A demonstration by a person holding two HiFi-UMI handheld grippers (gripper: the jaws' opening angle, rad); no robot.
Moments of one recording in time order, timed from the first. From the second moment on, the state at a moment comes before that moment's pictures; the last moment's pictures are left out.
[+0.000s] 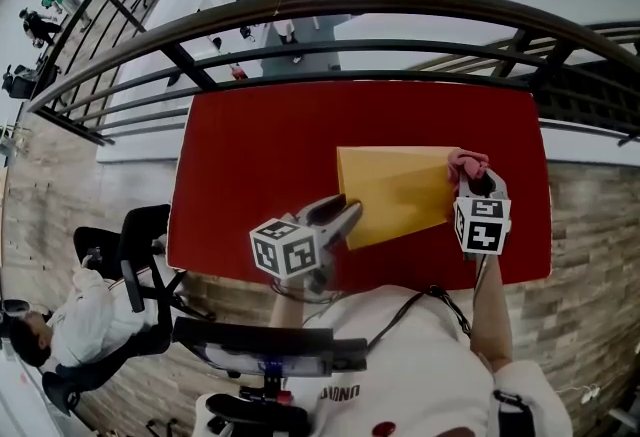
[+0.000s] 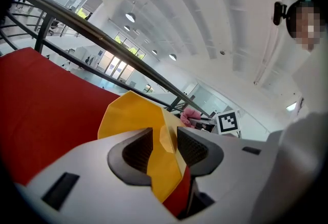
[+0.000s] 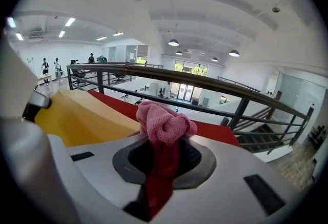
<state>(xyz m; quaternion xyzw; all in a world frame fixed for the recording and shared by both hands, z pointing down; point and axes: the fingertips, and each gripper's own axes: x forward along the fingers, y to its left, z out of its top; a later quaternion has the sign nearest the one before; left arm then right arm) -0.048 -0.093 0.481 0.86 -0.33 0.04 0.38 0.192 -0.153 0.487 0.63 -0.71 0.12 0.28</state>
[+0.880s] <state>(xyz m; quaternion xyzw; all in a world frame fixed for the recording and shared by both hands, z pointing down) -0.036 -0.057 0.484 0.92 -0.26 0.13 0.28 -0.028 -0.140 0.425 0.42 -0.87 0.05 0.26</state>
